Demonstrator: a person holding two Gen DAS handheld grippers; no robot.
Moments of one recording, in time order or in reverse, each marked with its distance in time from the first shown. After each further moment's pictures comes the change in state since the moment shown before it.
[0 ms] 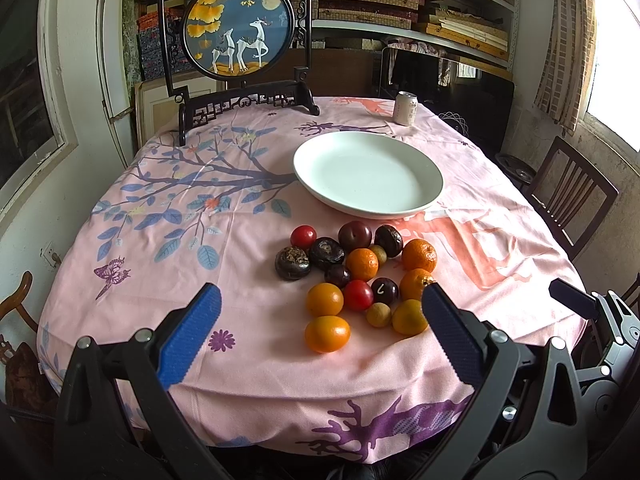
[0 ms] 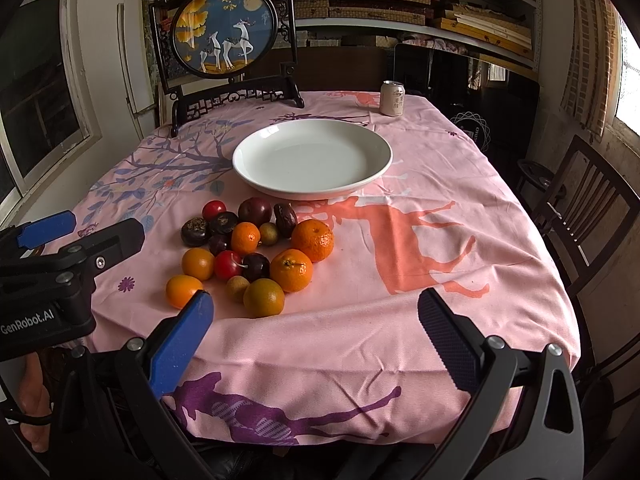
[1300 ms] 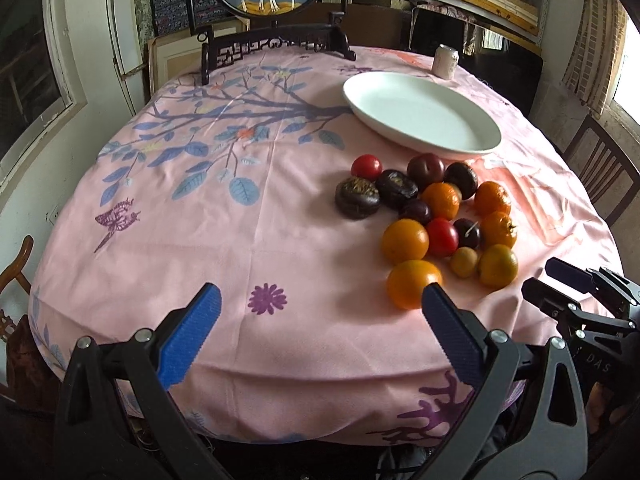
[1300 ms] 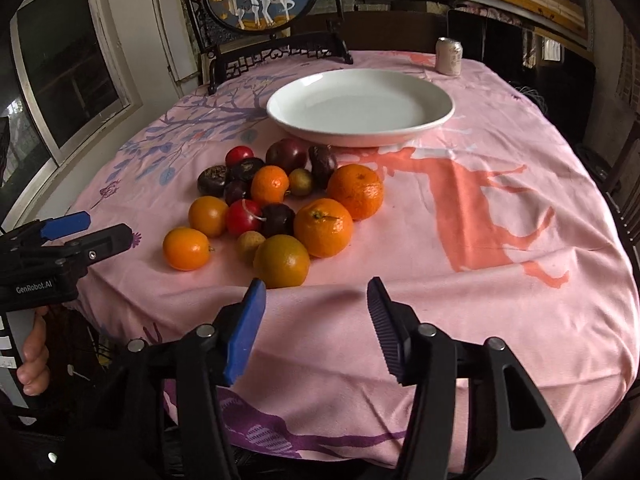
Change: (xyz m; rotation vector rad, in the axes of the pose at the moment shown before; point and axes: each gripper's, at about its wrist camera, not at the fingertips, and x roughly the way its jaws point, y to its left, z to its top) left arm 0.052 0.052 -0.050 -0.037 0.164 0.048; right arm 0.067 -0.008 -0.021 -0.050 0.129 0.237
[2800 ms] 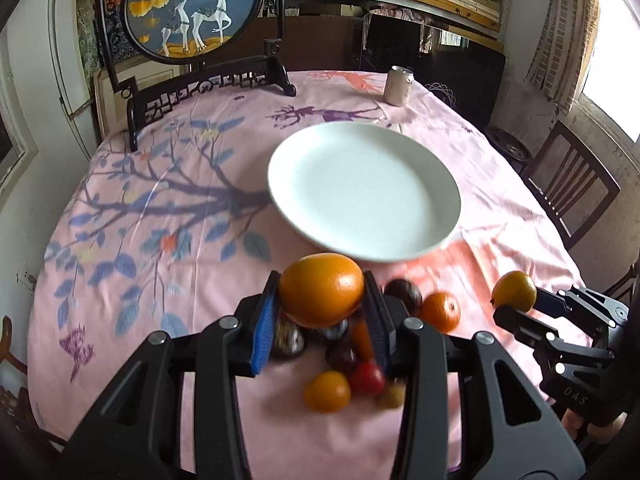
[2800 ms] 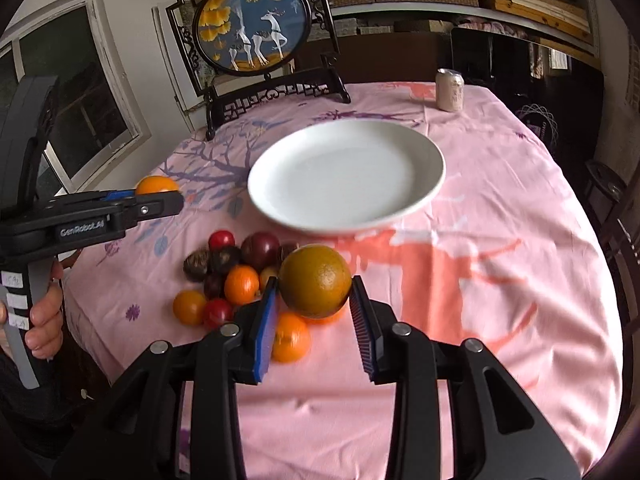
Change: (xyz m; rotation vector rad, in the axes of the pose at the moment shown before) left arm 0.027 -0.055 0.151 0.092 -0.011 -0.143; right arm -0.008 -0.051 0.088 -0.004 -0.089 0.049
